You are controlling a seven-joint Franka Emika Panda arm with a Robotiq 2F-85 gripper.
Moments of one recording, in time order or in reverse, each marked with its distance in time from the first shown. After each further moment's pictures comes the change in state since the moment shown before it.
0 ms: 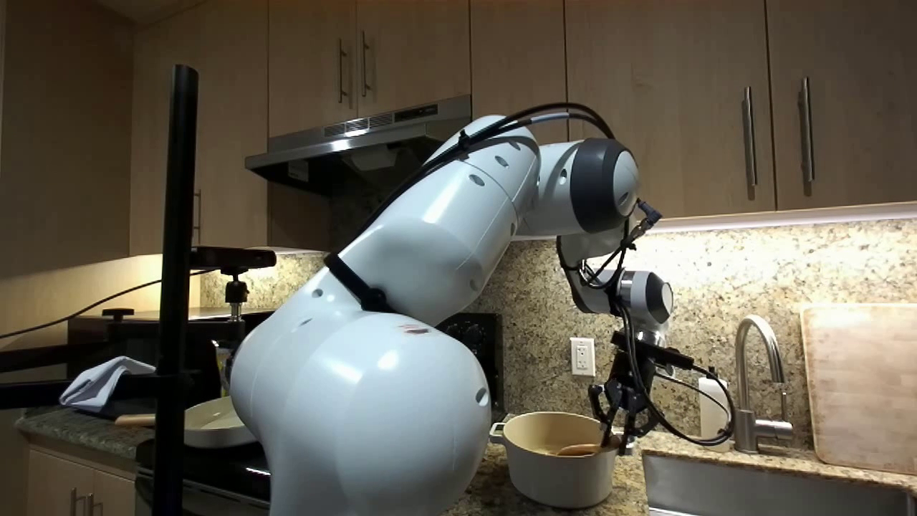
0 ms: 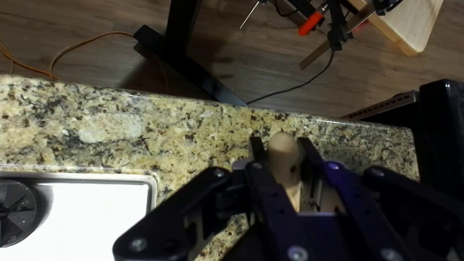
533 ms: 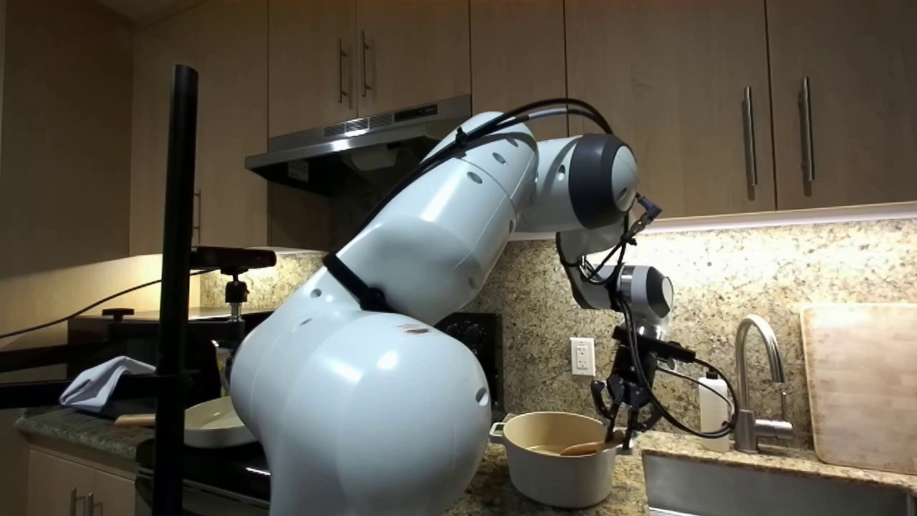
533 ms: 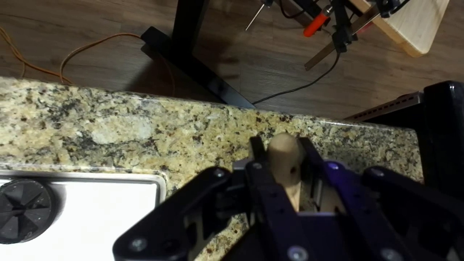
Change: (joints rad) arm 0.000 -0.017 -0.002 0.000 -0.017 -0.004 0.003
